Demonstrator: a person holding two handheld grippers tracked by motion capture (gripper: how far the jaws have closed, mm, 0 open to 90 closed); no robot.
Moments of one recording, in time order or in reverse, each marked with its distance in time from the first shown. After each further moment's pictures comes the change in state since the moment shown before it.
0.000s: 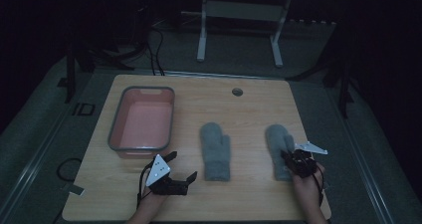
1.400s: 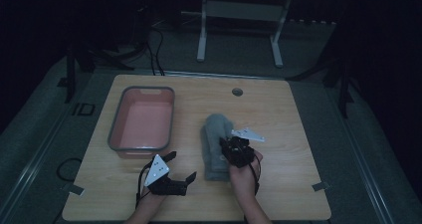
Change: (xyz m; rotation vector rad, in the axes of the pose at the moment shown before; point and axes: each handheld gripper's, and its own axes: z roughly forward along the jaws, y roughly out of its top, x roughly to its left) left arm 0.002 0.001 -0.003 -0.006 -0.011 0.006; right arm 0.196 0.065 0.003 -0.070 0.195 0.043
